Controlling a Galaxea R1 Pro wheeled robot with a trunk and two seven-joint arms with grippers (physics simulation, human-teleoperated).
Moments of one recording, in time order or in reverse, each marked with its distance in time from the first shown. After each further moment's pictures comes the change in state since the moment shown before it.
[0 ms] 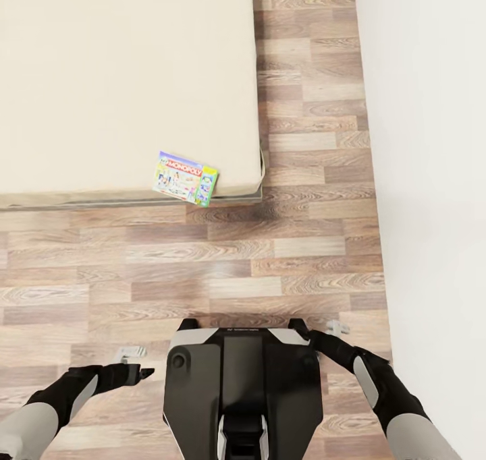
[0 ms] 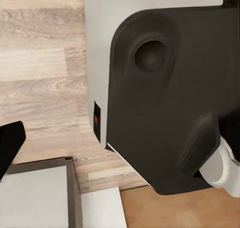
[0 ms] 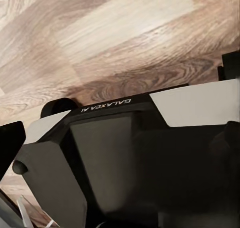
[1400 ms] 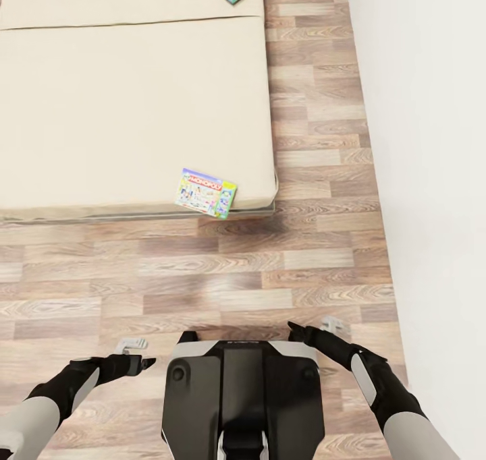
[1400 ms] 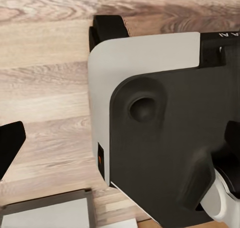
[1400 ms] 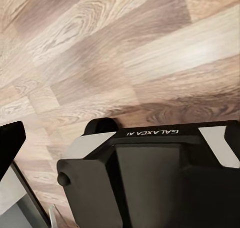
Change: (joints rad) left arm -0.015 0.001 0.000 -0.026 -0.003 -0.031 0.003; right arm -0.003 0.011 0.000 -0.013 -0.008 -0.013 0.127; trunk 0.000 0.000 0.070
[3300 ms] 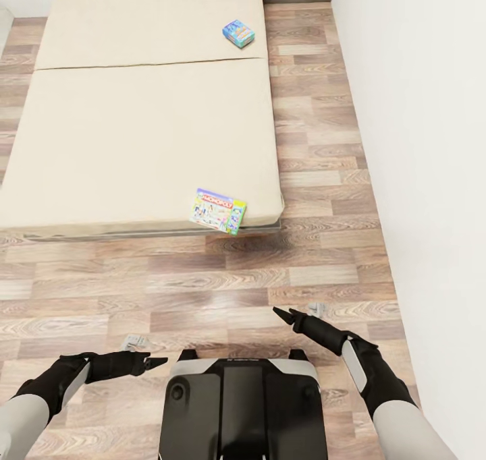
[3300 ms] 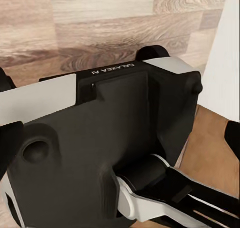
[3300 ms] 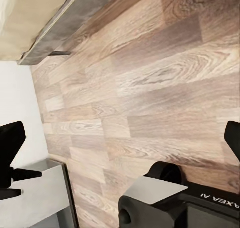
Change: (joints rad) left arm 0.000 0.043 0.000 -0.048 0.000 0.020 -0.485; right arm -0.032 0.038 0.016 -0.058 0.001 -0.011 0.223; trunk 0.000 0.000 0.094
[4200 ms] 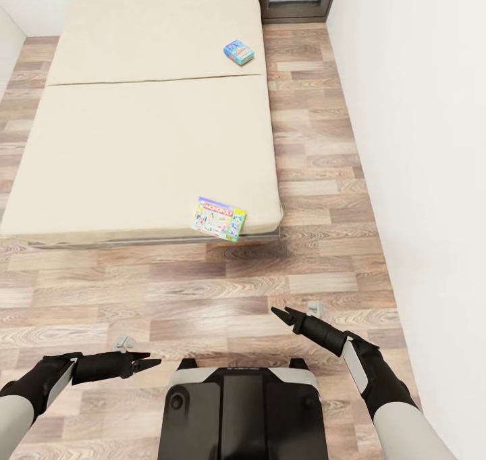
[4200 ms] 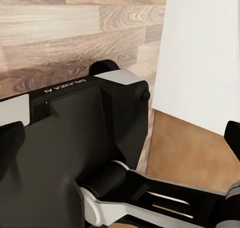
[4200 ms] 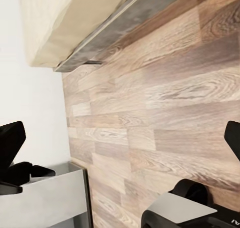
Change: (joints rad) left arm 0.000 0.053 0.025 -0.001 0.004 -0.003 -0.265; right arm 0.007 0.001 -0.008 -0.011 -0.009 -0.001 0.114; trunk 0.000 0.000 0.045
